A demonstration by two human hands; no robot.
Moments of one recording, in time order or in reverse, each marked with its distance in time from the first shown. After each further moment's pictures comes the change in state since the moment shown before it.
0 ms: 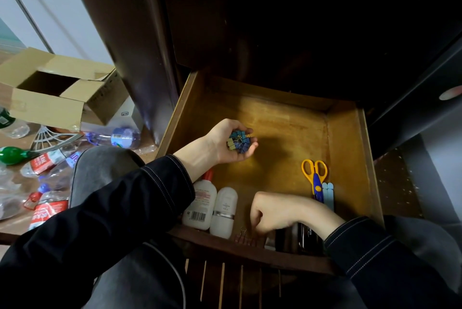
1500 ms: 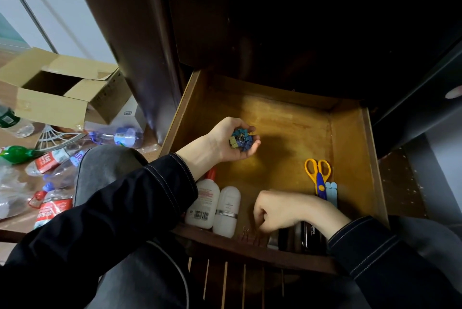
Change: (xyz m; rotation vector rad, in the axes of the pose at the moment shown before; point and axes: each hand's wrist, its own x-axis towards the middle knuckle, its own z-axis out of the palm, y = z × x) left_hand -0.001 0.001 0.000 -0.010 -0.012 0.002; right_hand -0.005 -0.002 -0.004 -0.064 0.011 -0.003
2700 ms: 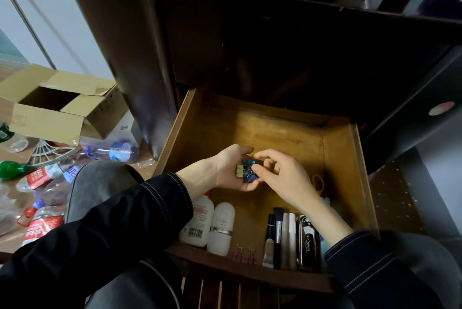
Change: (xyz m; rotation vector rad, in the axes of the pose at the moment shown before) left_hand 0.007 -0.015 0.006 0.221 -0.096 -0.185; right_hand 0.000 0.027 -0.032 0.368 1.014 0.010
